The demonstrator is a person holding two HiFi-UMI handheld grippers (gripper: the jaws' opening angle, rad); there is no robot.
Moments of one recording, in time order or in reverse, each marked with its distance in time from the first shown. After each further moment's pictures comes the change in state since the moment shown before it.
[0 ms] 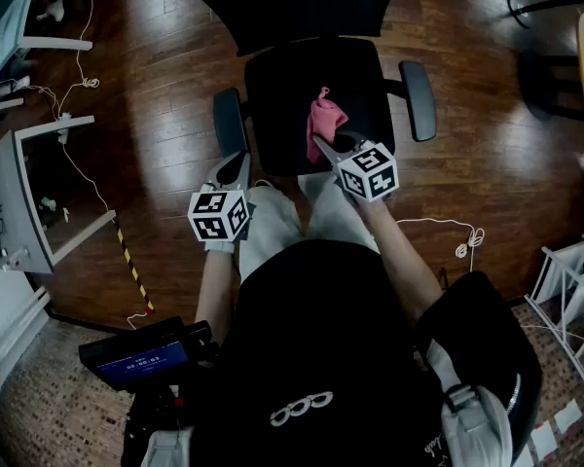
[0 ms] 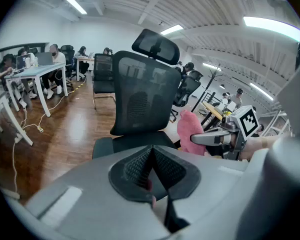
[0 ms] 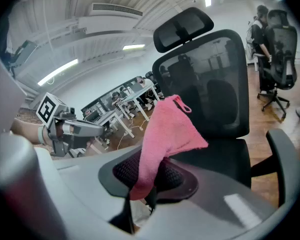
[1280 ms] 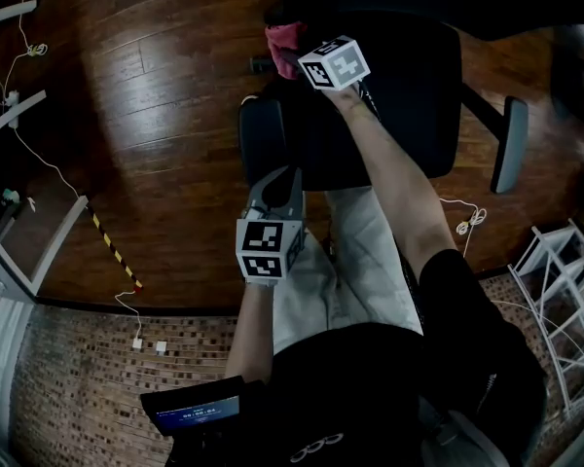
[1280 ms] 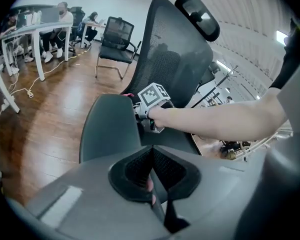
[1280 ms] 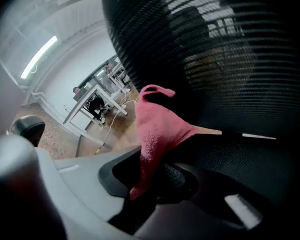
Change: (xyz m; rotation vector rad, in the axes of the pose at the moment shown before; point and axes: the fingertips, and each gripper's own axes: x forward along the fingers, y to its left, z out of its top) left arm 0.132 0.080 -0.074 -0.185 0.202 -0.109; right arm 0.386 -0.149 -0.027 -0.011 0.334 0.044
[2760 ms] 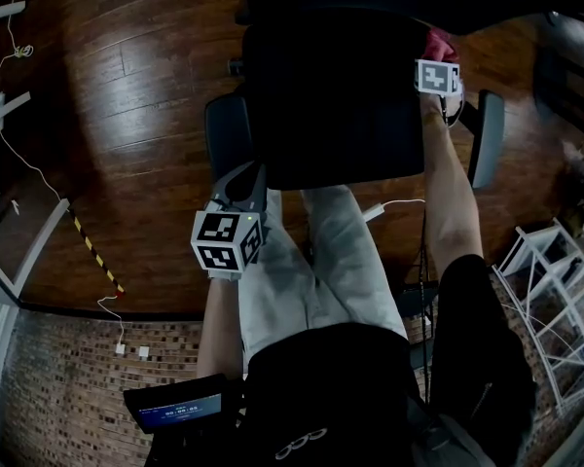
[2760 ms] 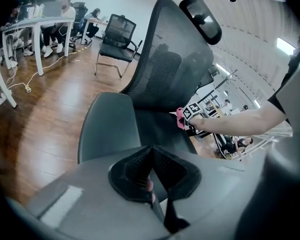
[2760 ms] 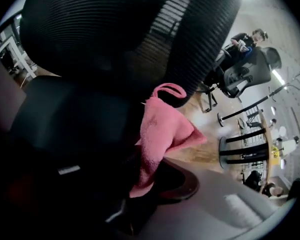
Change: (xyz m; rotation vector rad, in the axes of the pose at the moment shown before) left arm 0.001 0.001 0.006 -0.025 -0.030 -0.032; right arm -0.293 -0.275 -0.145 0.131 0.298 -0.975
